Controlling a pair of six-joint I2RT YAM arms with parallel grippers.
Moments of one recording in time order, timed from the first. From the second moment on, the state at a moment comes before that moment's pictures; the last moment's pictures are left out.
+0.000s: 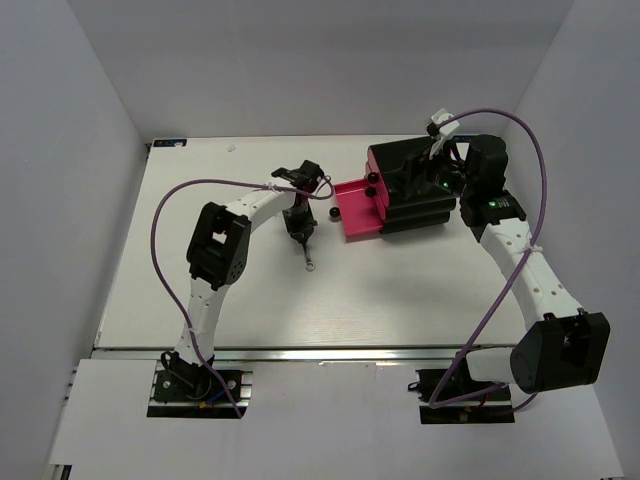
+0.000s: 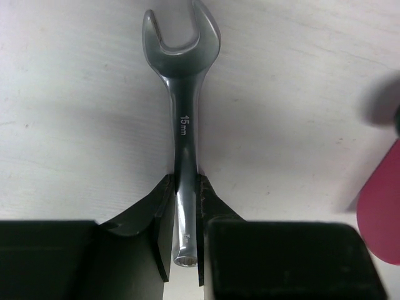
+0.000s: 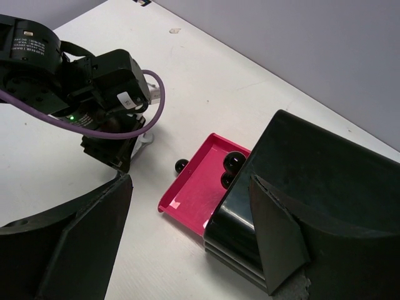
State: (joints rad) left arm -0.54 2.25 1.82 -0.93 -0.14 -0.78; right arm 0.20 1.30 1.18 -0.06 -0.62 -0.10
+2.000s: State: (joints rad) left arm -0.57 2.35 2.16 -0.59 0.19 -0.62; right arm 0.20 1.30 1.16 -0.06 -0.62 -0.13
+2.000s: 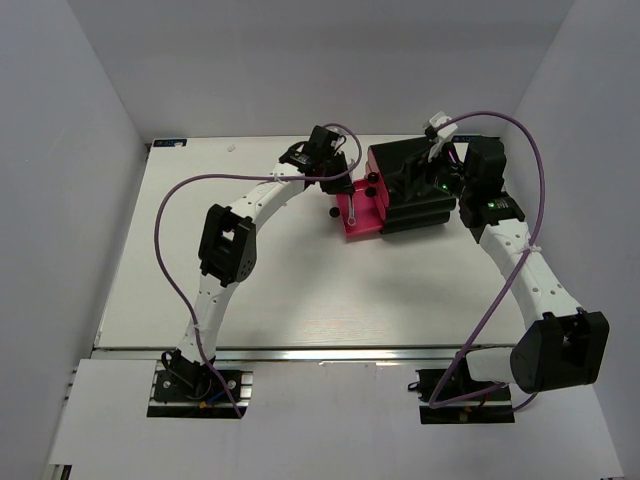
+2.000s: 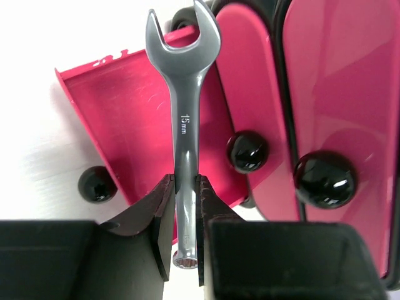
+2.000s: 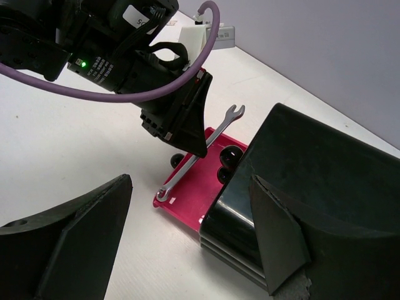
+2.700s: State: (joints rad) left arm -0.57 2.35 2.12 -0.55 -0.08 -1.07; right arm 0.19 1.30 1.14 -0.07 -0.61 -0.13
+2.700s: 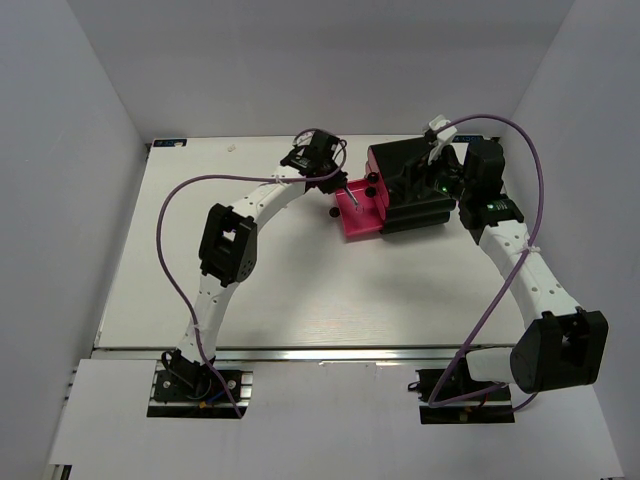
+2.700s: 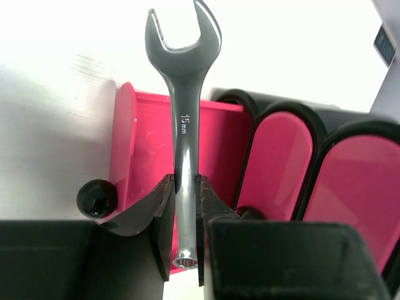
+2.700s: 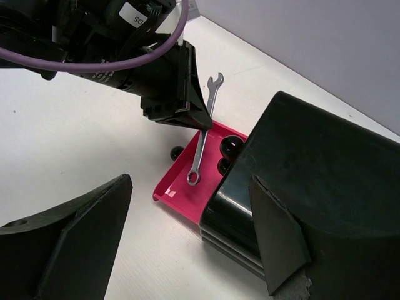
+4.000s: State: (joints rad) left arm -0.70 2.49 2.23 -0.63 -0.26 -1.32; right arm 0.18 1.25 1.09 -0.07 -0.61 -0.13
